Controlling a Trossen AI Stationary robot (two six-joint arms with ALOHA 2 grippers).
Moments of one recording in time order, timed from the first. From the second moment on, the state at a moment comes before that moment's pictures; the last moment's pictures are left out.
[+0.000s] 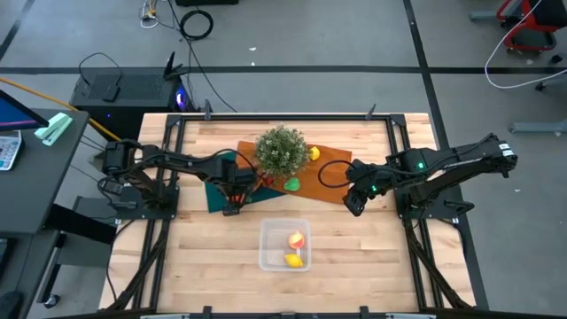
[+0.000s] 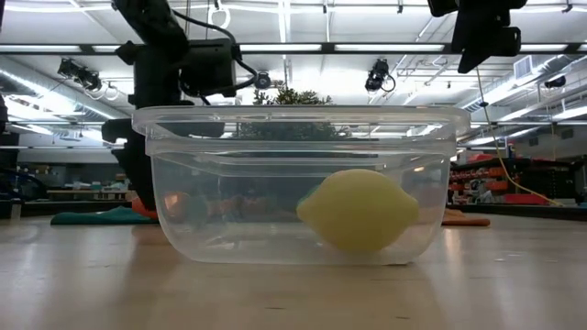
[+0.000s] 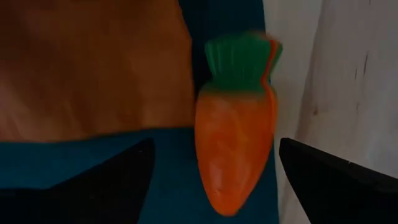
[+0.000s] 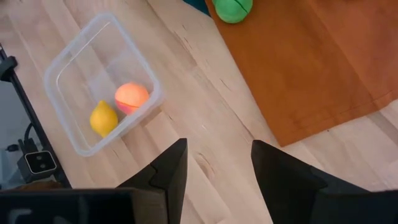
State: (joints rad) left arm 0.09 1.60 0.87 -0.68 -0.03 0.01; right arm 0.18 1.12 1.10 -1.00 0.08 0.86
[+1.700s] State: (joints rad) left arm 0.10 1.56 0.99 -0.86 -0.02 0.00; right arm 0.18 1.12 1.10 -0.99 0.11 0.87
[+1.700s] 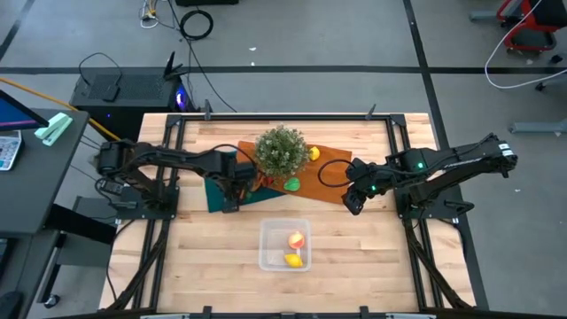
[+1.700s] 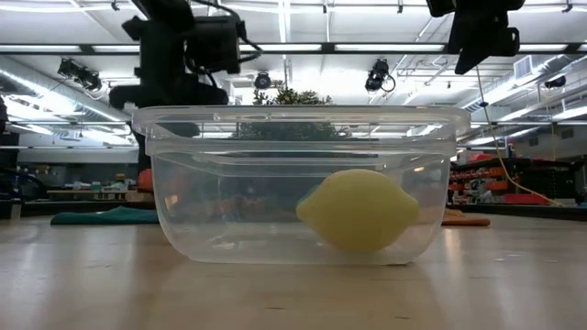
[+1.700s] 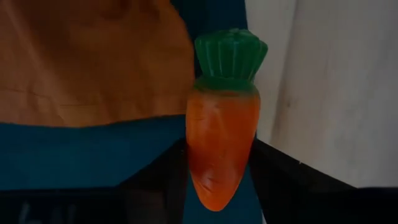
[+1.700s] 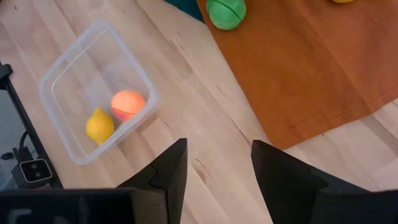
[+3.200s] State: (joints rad) left arm -0.25 1.49 1.27 -0.72 -0.04 -0.60; right arm 0.22 1.12 1.10 -1.08 0.07 0.94
